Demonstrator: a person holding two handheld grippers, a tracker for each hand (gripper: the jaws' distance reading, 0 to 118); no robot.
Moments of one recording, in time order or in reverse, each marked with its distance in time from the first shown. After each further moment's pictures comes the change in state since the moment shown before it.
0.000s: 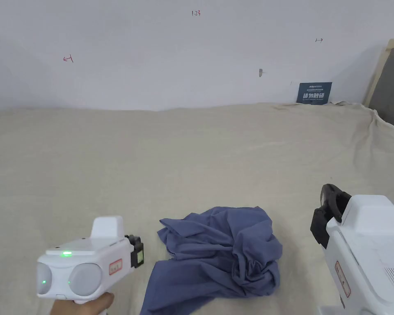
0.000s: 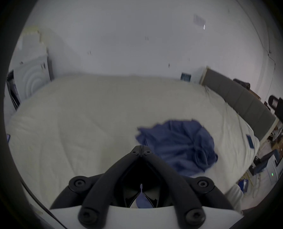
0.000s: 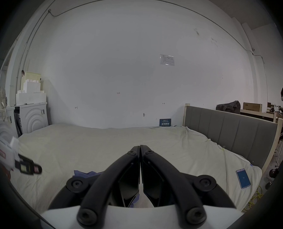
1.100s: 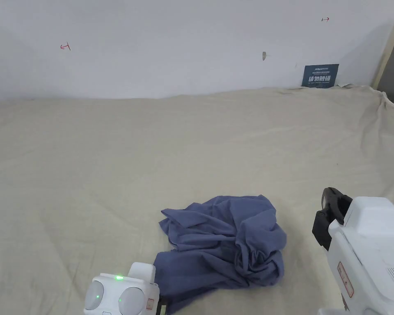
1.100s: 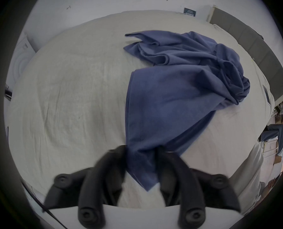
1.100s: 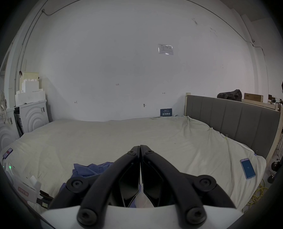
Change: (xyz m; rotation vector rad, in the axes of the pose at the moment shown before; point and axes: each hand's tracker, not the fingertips) left arm 0.016 -0.082 -0.074 -0.404 0.071 -0.130; right arm 0.006 -0.022 -0.013 -0.076 0.010 -0.041
